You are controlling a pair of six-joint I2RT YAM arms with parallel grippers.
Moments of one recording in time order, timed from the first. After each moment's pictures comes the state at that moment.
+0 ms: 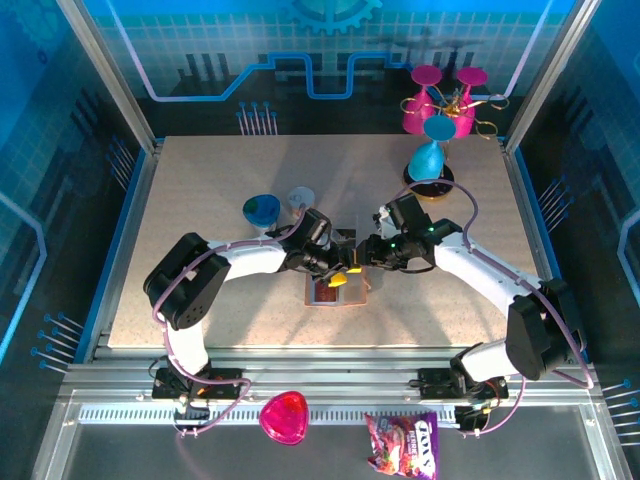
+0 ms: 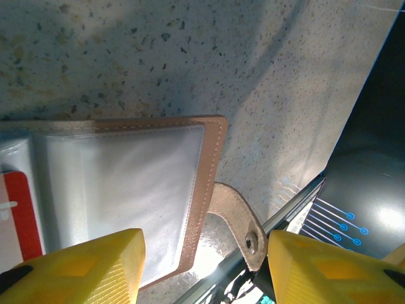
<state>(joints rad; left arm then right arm) -0.66 1.84 1.03 -0.11 0.61 -1.11 0.47 1.41 0.97 -0.62 -0.42 0.56</state>
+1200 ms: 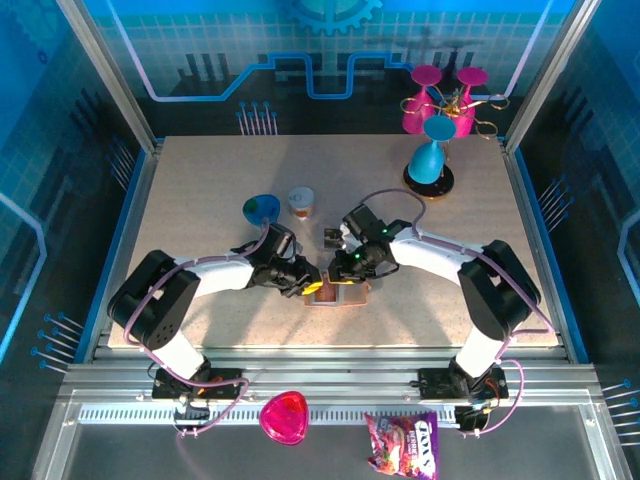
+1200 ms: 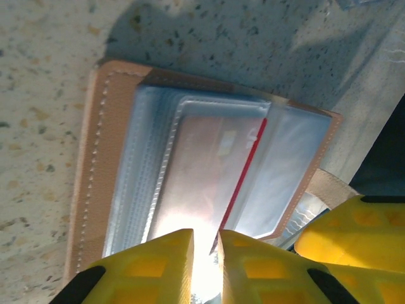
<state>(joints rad) -0.53 1.63 0.72 -0.07 0.57 -1.12 0.65 1.71 1.07 -0.57 -0.45 0.59</state>
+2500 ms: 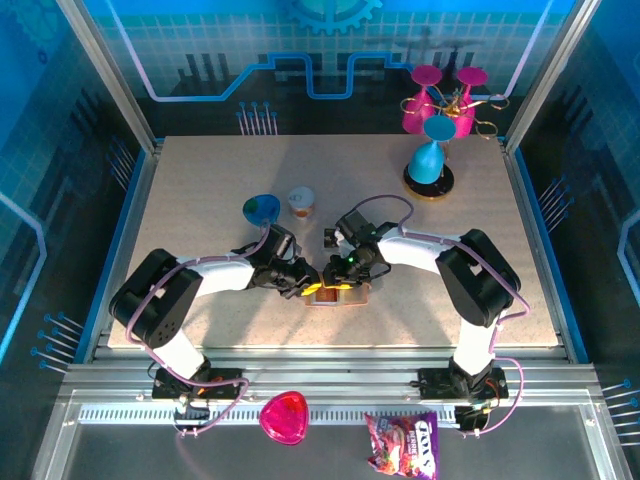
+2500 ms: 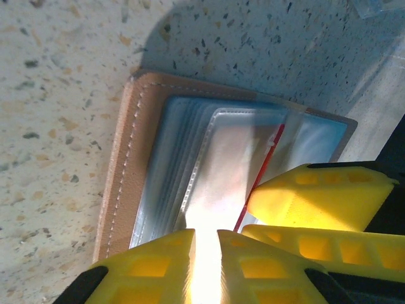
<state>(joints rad) -0.53 1.64 0.72 -0.06 0.55 -1.12 0.66 1.83 1.10 -0.53 -0.45 0.59</state>
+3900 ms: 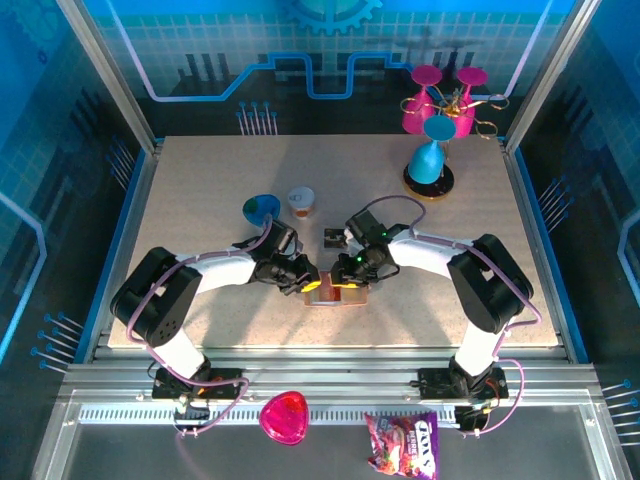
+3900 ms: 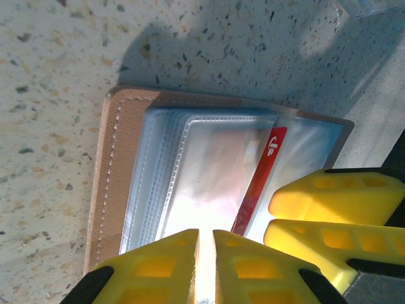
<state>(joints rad) -0.53 1.65 0.78 -0.16 0.54 -1.05 0.62 1.76 1.02 -0.50 -0.46 0.61</state>
